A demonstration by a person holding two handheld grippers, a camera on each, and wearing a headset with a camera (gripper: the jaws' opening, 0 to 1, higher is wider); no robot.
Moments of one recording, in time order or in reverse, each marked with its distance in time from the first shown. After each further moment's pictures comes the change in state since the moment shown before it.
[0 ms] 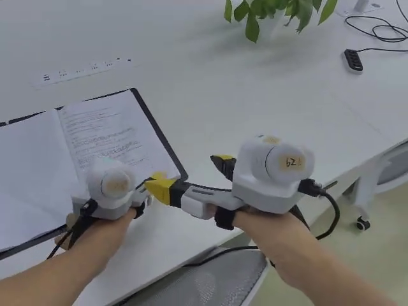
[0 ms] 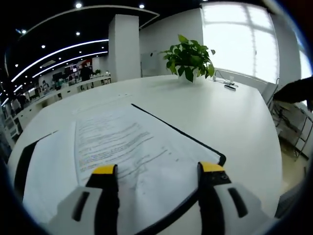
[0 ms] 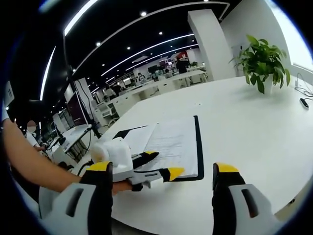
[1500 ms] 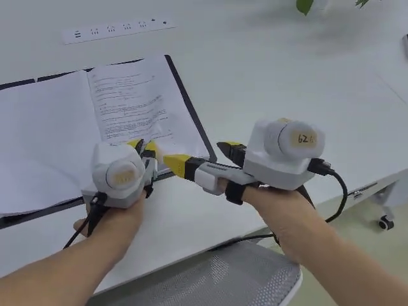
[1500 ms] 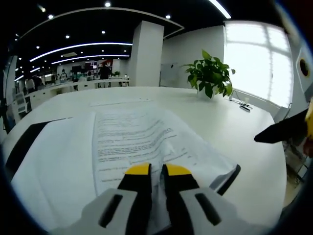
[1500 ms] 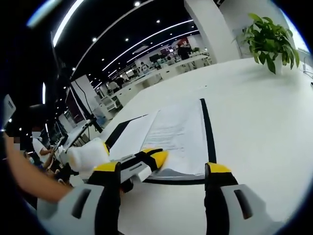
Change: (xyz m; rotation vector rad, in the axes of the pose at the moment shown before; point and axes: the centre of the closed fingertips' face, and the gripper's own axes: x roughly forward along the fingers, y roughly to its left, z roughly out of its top) left arm -0.006 0.034 -0.003 -0.170 -0.075 0.104; right arm 0.065 -0.007 -0.024 0.082 0.109 0.072
